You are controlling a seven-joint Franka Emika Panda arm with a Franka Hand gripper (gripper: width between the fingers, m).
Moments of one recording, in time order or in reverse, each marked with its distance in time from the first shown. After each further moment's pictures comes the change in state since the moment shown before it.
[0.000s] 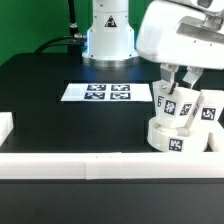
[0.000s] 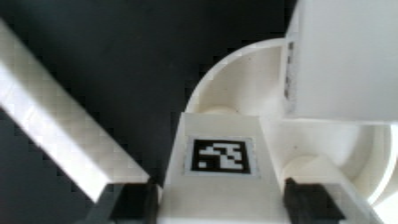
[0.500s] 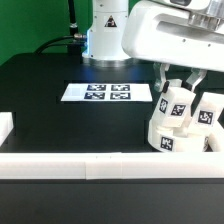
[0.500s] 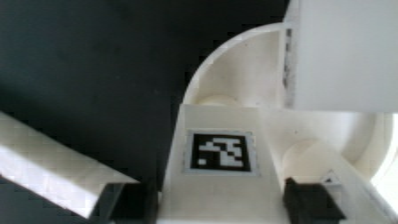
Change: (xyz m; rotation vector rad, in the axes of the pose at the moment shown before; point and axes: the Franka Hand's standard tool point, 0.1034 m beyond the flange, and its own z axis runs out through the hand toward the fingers) arm 0.000 -0.001 0.000 0.024 -0.001 0.360
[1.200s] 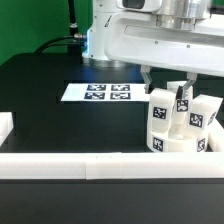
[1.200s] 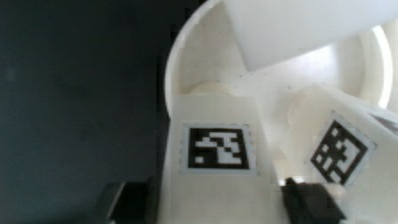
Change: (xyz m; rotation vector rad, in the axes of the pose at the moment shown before) arm -0.001 0.012 0.008 0.146 -0.011 0.652
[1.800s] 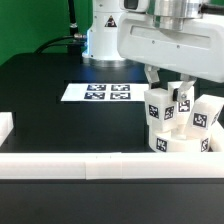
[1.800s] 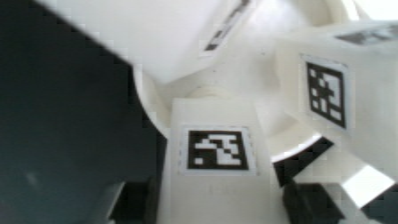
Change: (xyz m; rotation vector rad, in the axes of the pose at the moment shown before) arm 0.002 -0.002 0.002 0.062 -0.005 0.573
